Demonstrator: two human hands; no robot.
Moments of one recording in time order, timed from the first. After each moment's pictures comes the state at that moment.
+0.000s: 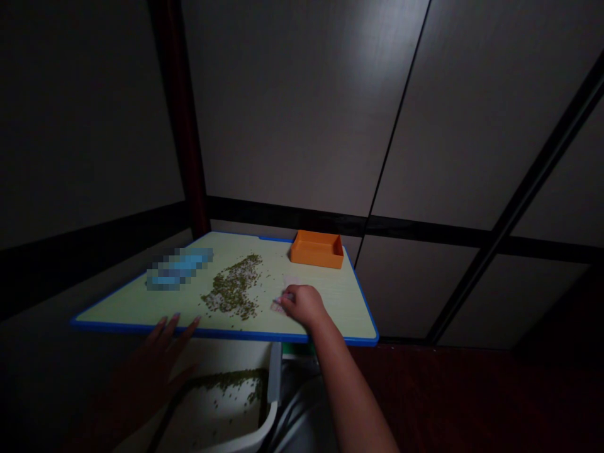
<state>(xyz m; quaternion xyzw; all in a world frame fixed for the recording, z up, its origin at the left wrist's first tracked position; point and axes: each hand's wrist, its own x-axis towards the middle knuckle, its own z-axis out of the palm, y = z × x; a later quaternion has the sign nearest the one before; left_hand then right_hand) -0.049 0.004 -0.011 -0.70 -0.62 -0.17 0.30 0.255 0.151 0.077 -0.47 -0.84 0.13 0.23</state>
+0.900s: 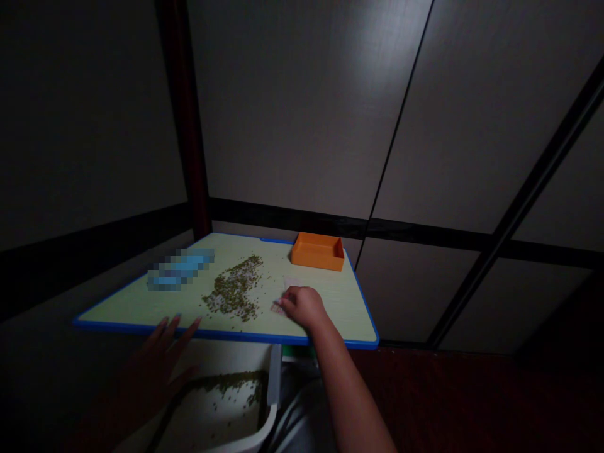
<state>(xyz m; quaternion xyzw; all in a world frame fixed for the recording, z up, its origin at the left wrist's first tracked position) -0.053 0.008 -0.021 -0.70 -0.62 -0.19 0.31 0.256 0.153 0.072 -0.46 -0.84 0.13 0.26</state>
